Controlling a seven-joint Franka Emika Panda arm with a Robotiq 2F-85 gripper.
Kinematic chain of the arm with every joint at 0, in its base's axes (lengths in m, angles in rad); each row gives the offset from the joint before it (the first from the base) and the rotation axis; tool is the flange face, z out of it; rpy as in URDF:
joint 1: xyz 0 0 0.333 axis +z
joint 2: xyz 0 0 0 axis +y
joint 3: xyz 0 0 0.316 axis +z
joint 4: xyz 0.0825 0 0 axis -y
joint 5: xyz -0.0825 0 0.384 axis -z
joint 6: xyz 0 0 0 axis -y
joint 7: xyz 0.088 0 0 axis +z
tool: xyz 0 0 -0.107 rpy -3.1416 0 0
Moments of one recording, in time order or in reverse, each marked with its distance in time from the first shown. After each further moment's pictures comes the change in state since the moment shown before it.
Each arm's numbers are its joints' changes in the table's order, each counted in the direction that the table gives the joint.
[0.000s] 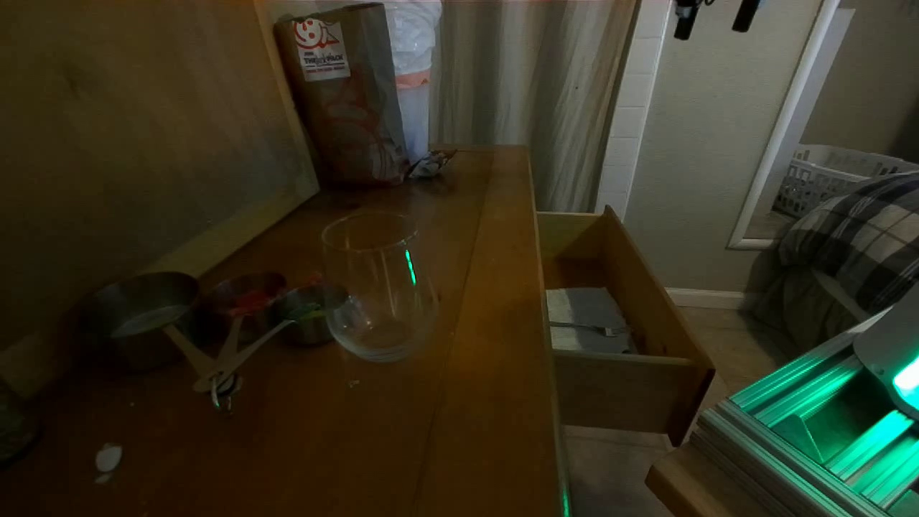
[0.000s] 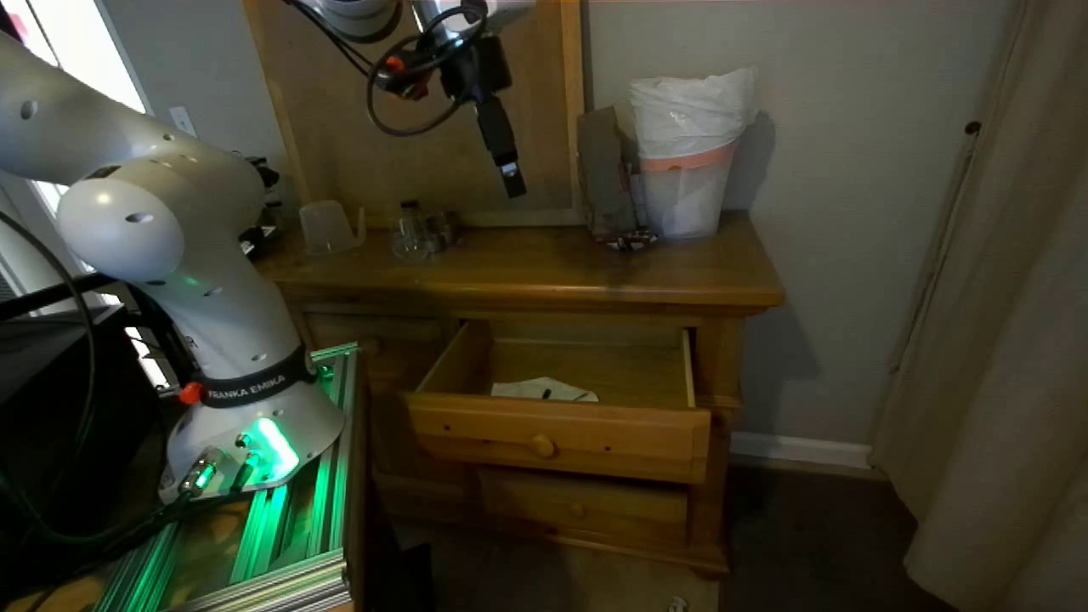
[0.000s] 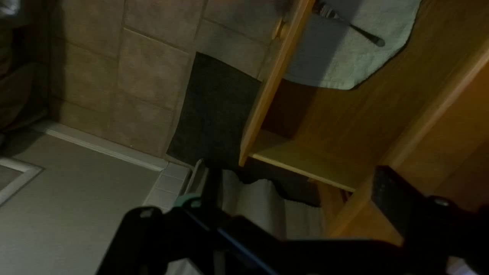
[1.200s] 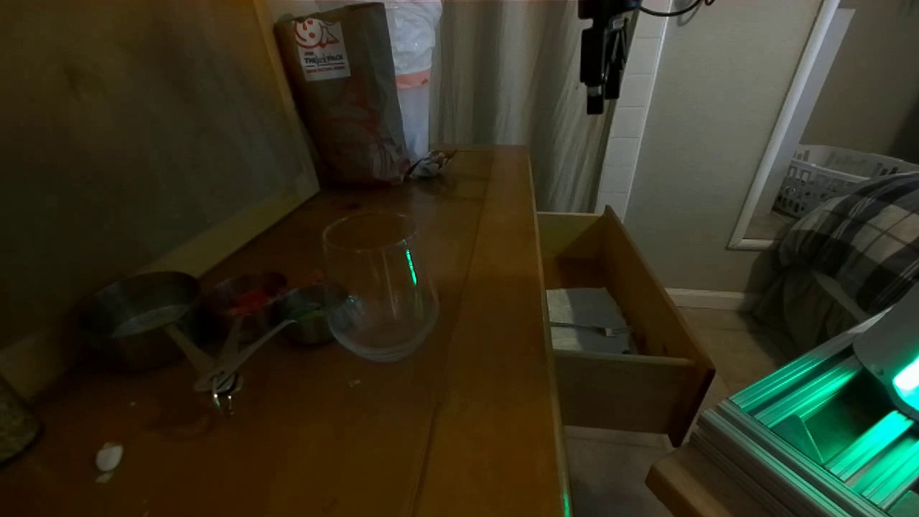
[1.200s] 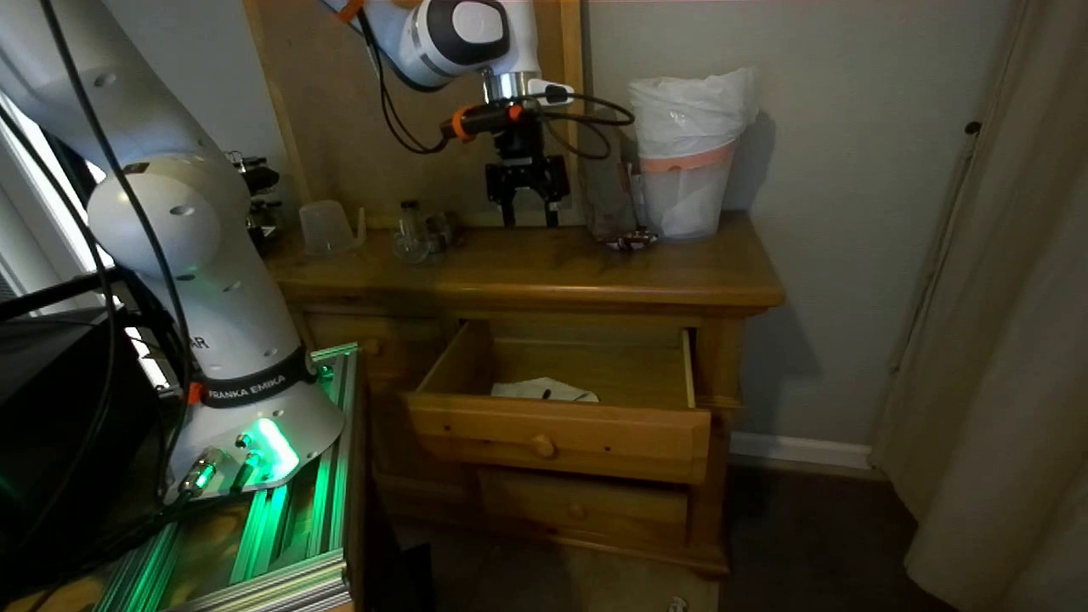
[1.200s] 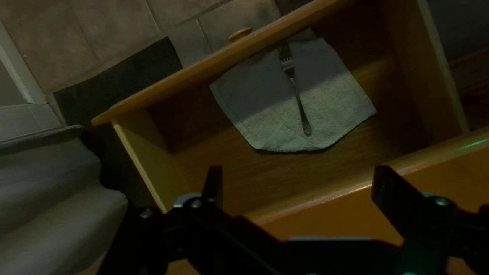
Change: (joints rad) arm 0.238 0.498 0.070 0.229 0.049 0.015 0.403
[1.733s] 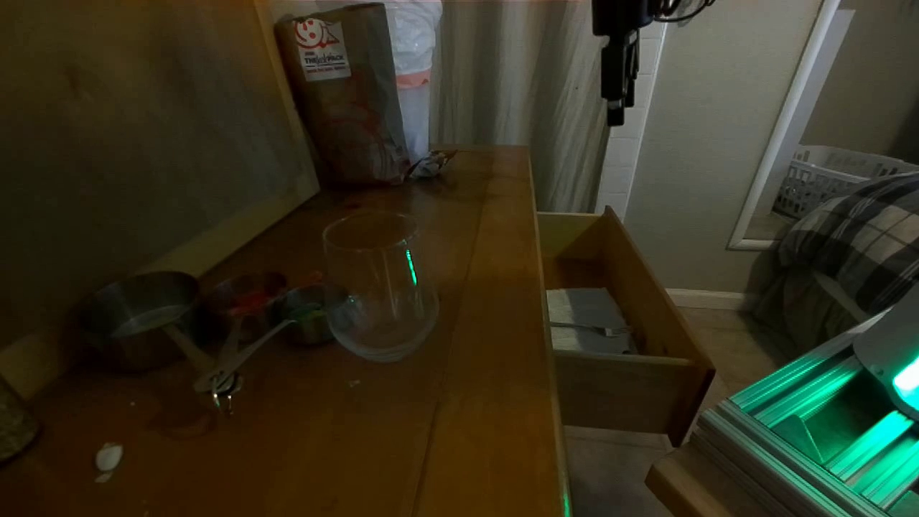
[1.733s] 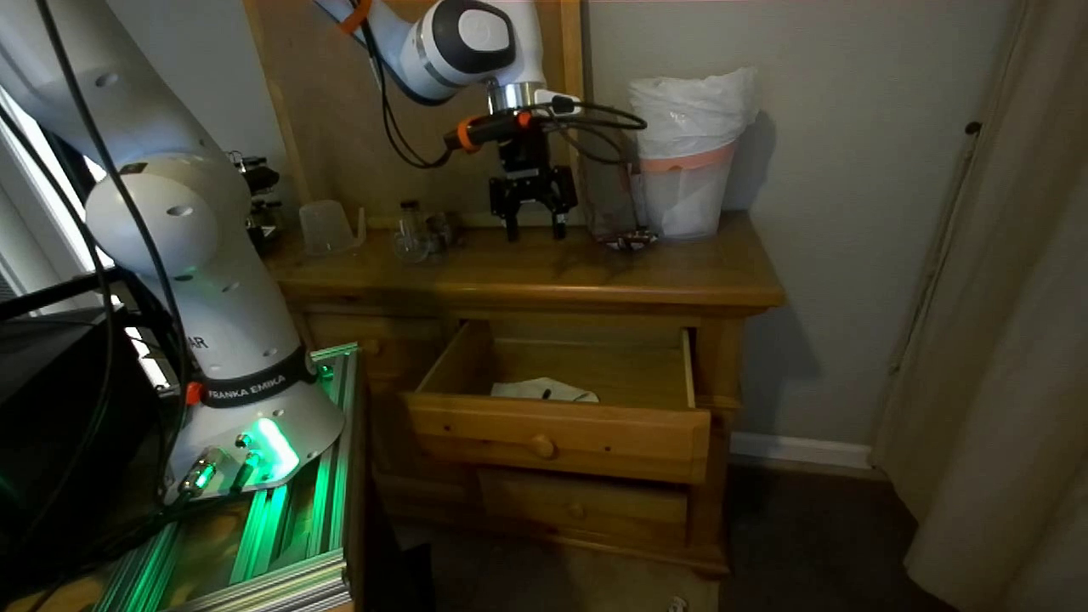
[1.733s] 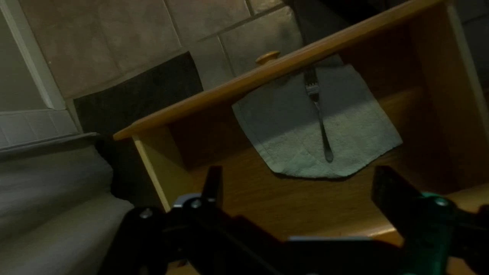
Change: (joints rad) arm -0.016 0.015 -0.034 -0.033 0.095 0.018 0.037
